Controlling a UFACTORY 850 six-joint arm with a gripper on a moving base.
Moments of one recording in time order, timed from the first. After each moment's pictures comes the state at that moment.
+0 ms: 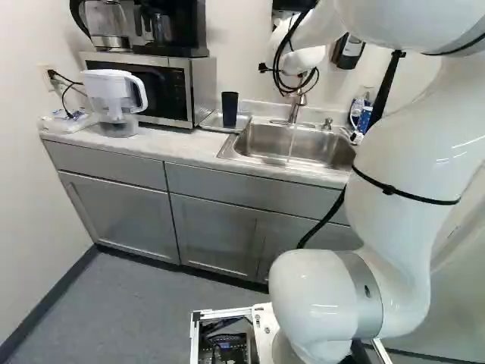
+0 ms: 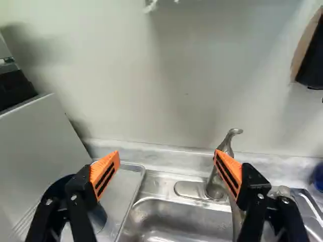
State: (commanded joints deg) arm -7.6 -6.7 -69.4 0.0 15.2 2.4
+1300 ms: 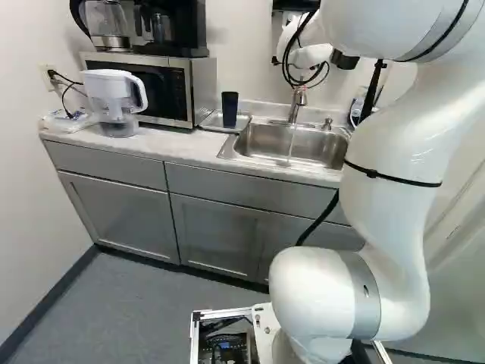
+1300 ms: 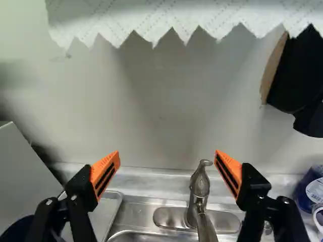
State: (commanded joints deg) arm -11.9 -14.0 -80.0 0.0 15.2 2.4
